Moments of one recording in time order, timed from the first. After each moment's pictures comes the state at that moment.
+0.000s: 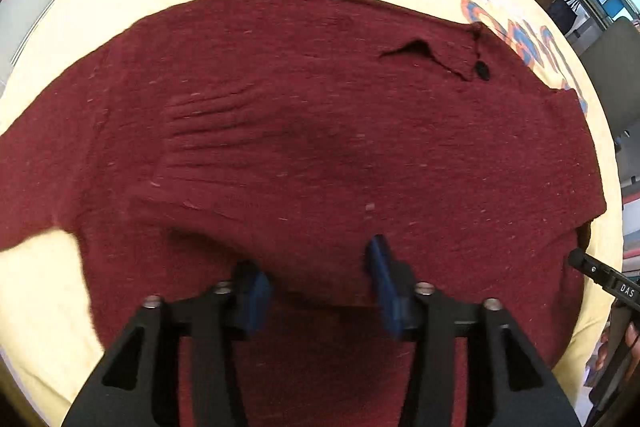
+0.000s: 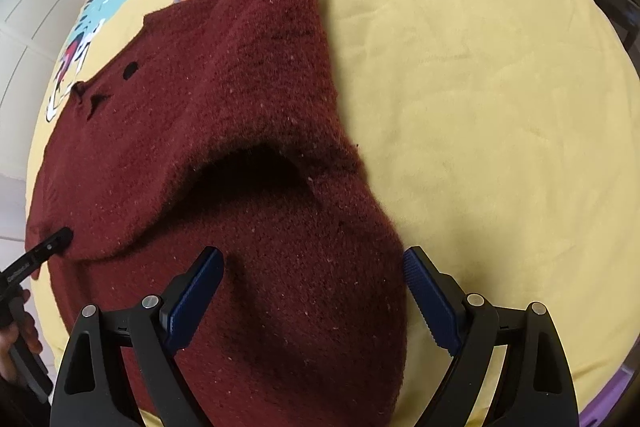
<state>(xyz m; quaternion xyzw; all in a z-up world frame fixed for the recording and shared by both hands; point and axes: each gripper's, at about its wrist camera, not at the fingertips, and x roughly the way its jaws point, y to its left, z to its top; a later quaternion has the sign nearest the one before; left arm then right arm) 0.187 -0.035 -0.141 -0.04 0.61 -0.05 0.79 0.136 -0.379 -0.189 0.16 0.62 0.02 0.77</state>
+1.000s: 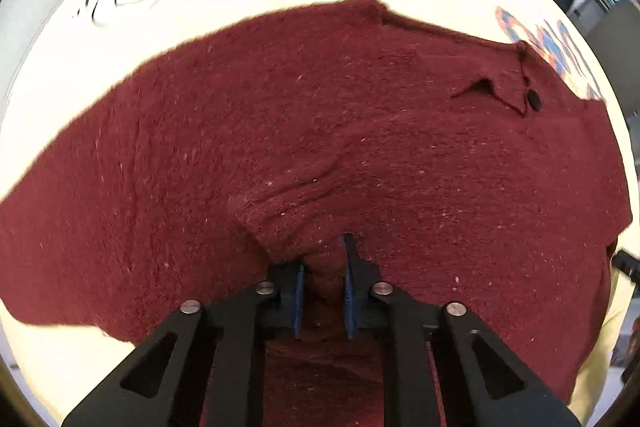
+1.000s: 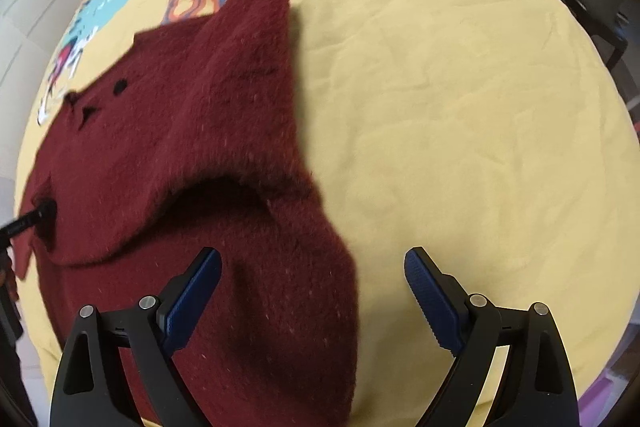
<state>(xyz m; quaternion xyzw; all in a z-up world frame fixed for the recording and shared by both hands) 0.218 -0.013 -0.153 0.02 0.61 -0.07 0.79 0.145 -0.393 -0.176 0.15 0.60 0.00 0.78</state>
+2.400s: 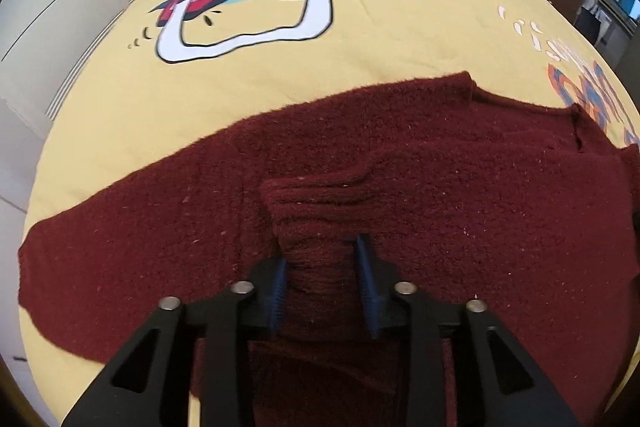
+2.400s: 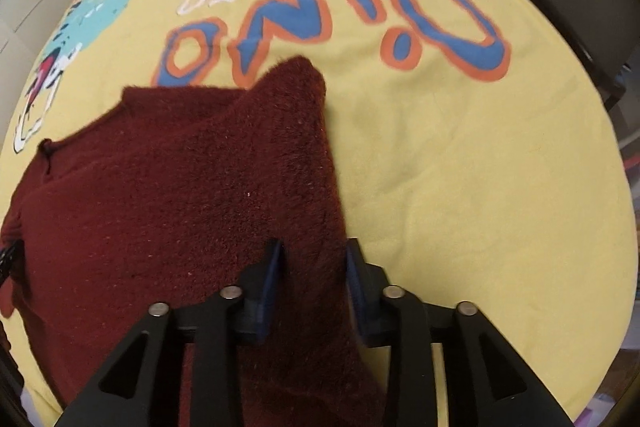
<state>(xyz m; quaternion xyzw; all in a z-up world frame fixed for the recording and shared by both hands) 0.233 0.047 -0.118 0.04 0.55 0.00 0.84 0.243 -0.351 -0.169 0.09 0.58 -0.03 0.81</state>
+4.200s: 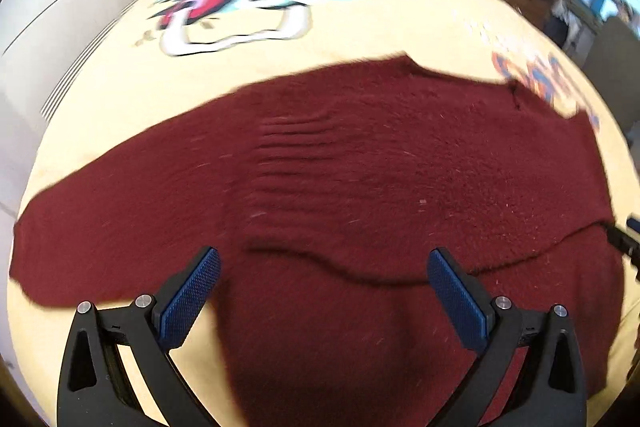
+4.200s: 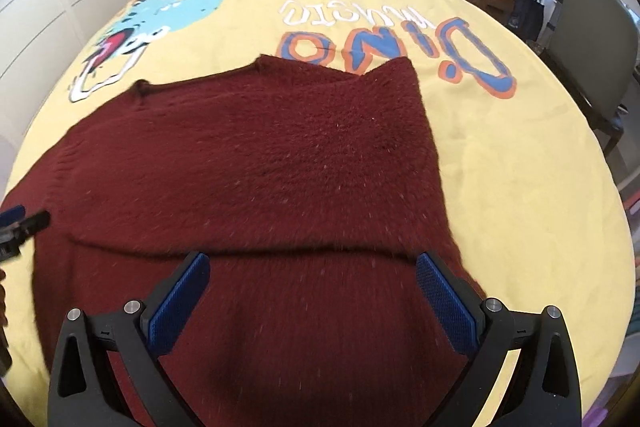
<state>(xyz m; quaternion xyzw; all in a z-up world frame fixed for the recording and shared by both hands) 0.145 0.065 -0.091 0.01 0.51 -0.03 0.86 0.140 -0.254 -0.140 0.04 0.50 0.01 0.87</state>
